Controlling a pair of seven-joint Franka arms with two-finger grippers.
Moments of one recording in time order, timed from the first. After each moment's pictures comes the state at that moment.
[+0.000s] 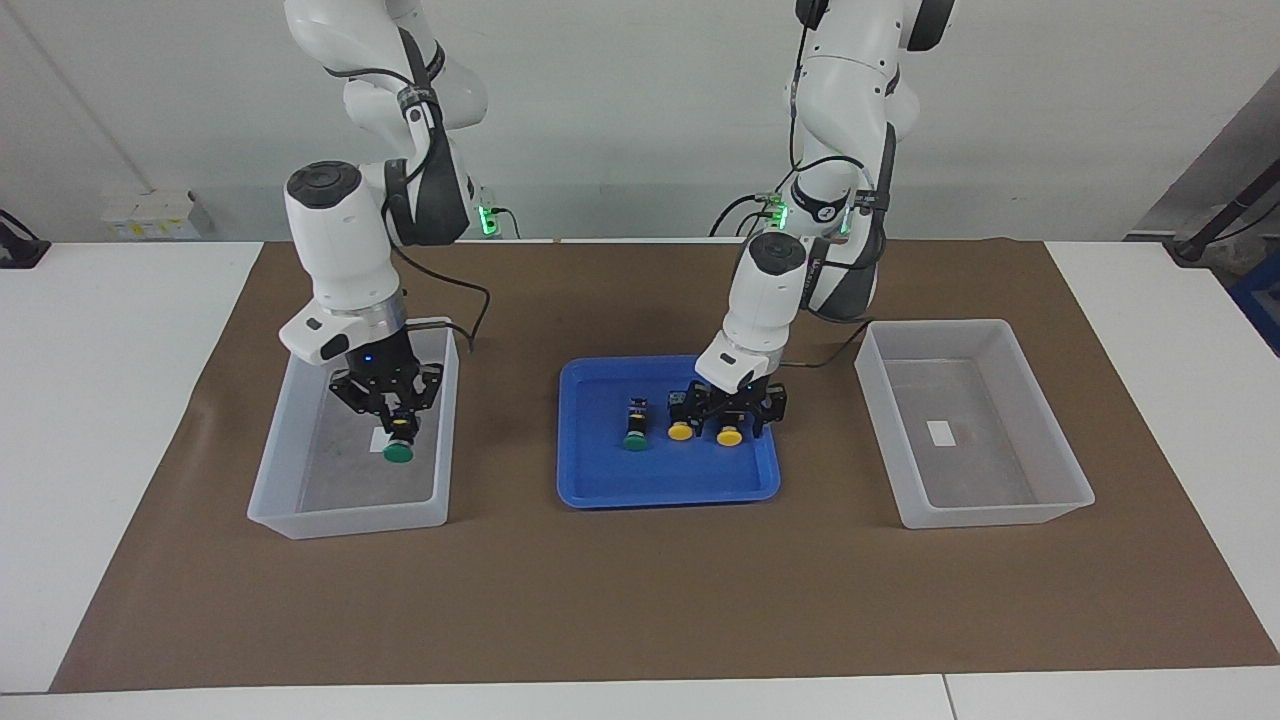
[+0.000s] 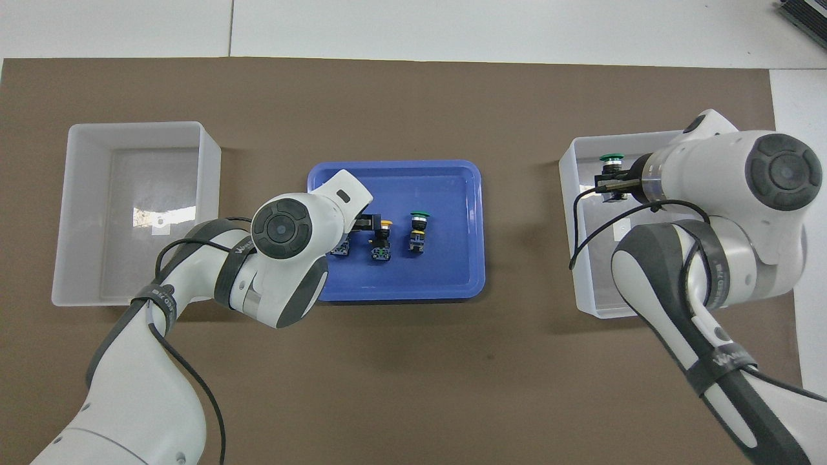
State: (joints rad) left arm -0.55 0.35 0.03 -2.01 0.01 2.59 -0.46; right arm 0.04 0.13 0.04 -1.99 -0.08 2.34 0.08
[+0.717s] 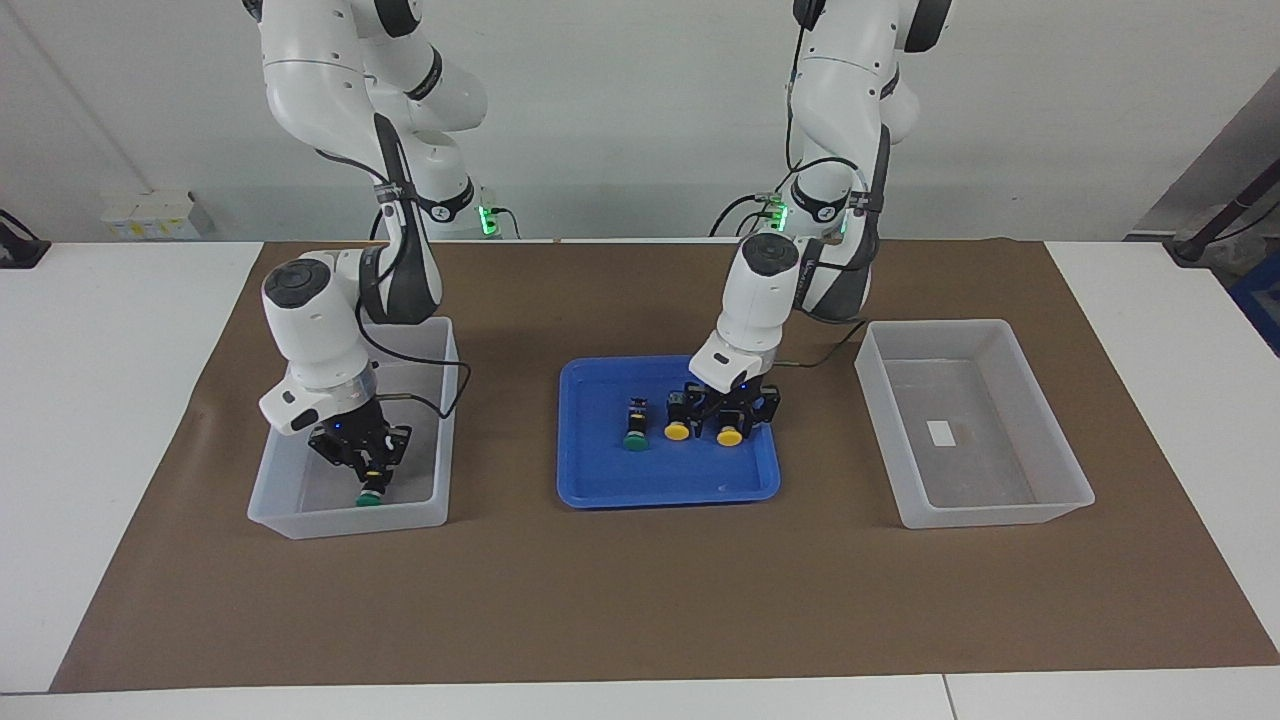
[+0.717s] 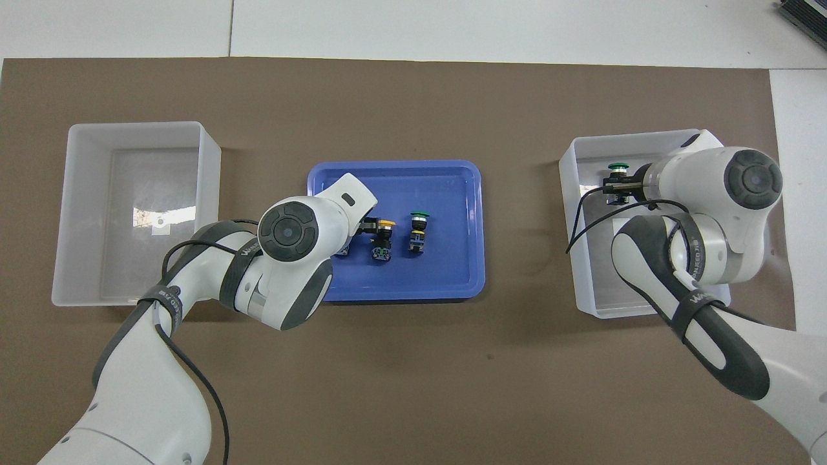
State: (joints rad) left arm -0.56 0.35 0.04 -2.01 0.01 2.59 -0.46; right arm -0.04 0.34 0.04 -2.00 -0.08 2.57 0.07
